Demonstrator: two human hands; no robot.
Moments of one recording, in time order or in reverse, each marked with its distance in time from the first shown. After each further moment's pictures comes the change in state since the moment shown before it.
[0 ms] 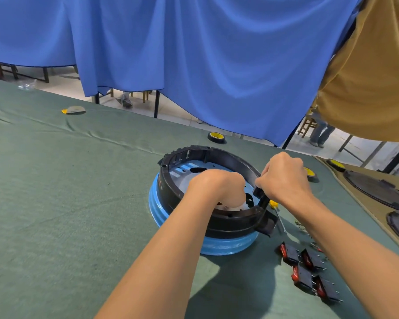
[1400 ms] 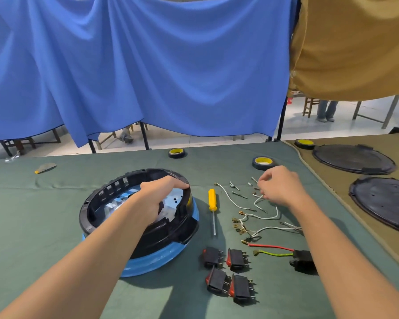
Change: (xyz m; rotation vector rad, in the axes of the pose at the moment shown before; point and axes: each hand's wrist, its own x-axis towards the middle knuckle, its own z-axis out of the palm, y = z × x) left_hand 0.045 0.052 0.011 -1.184 0.393 -0.630; right_hand 0.045 0.188 -0.001 0.466 -0.202 0.160
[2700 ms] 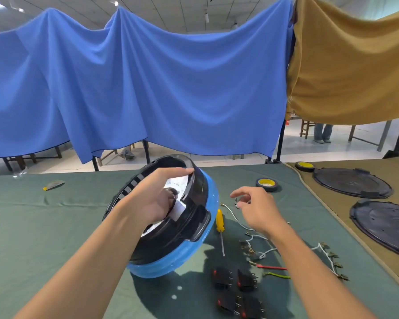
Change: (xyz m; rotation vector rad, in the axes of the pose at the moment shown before) left_hand -0.029 0.031 -0.034 -0.374 -0.405 0.174; right_hand -0.023 -0.041 0.032 0.165 0.017 -0.225
